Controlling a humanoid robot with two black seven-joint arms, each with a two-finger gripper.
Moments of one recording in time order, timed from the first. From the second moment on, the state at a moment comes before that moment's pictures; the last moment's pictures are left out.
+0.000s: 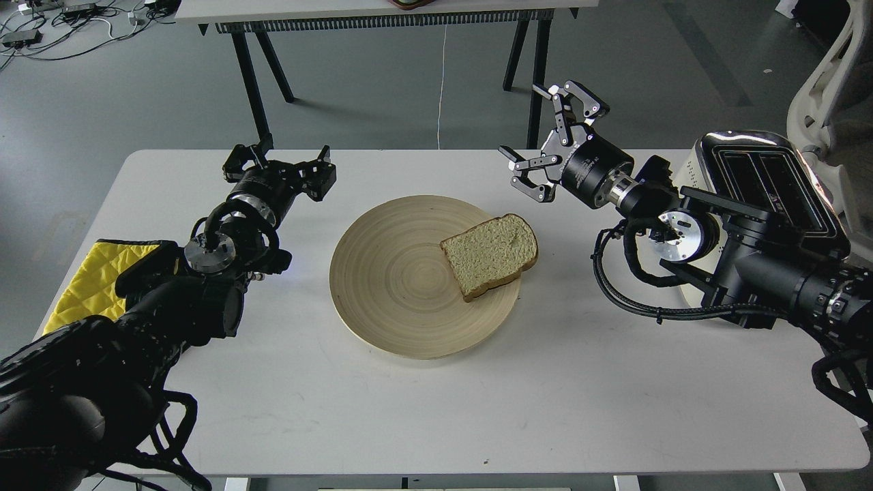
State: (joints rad) left arm -0.89 -0.01 -0.64 -0.16 -1.04 -0.48 0.16; right arm 1.08 -0.25 -0.04 0.69 0.49 0.49 0.33
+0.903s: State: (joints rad) left arm -0.89 -0.01 -0.64 -0.16 -1.04 -0.48 0.15; right arm 1.18 -0.28 -0.05 0.70 0.40 0.38 0.32
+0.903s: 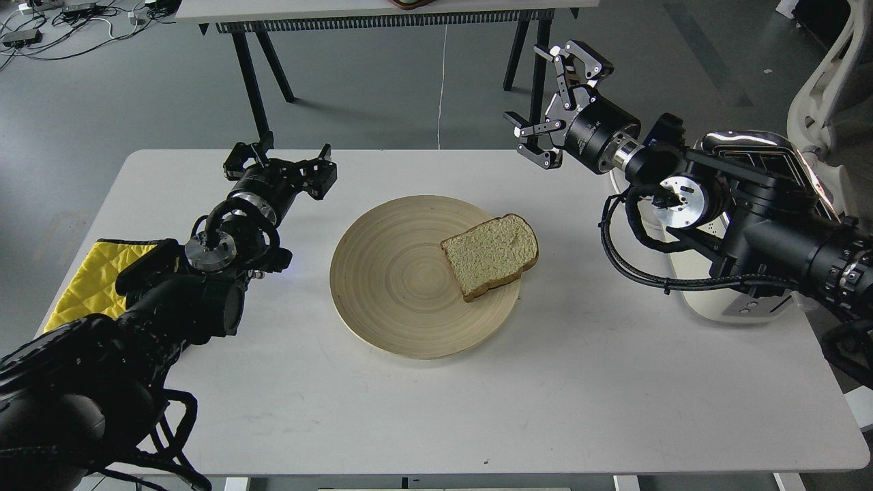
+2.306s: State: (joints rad) left arm -0.89 -0.01 -0.64 -0.16 -1.04 -0.48 0.15; right arm 1.09 -0.18 -0.35 0.74 -0.15 -0.30 0.24
